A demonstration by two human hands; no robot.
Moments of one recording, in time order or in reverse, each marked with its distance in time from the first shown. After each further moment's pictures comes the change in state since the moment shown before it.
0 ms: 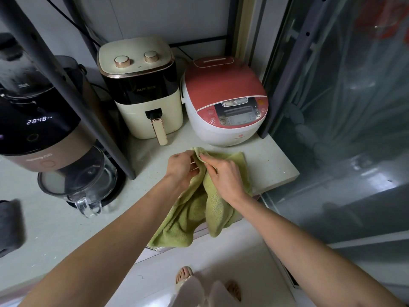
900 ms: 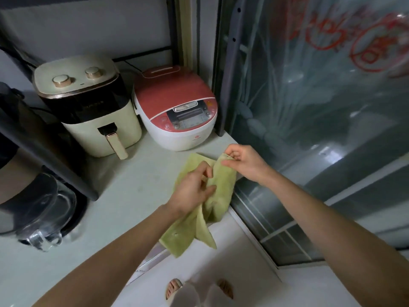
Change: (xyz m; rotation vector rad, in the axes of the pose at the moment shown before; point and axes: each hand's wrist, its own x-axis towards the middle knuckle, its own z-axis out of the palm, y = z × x) left_hand -0.041 -0.064 0.049 1.013 -0.576 0.720; right_hand -0.023 0.048 -0.140 0.298 -0.163 0.425
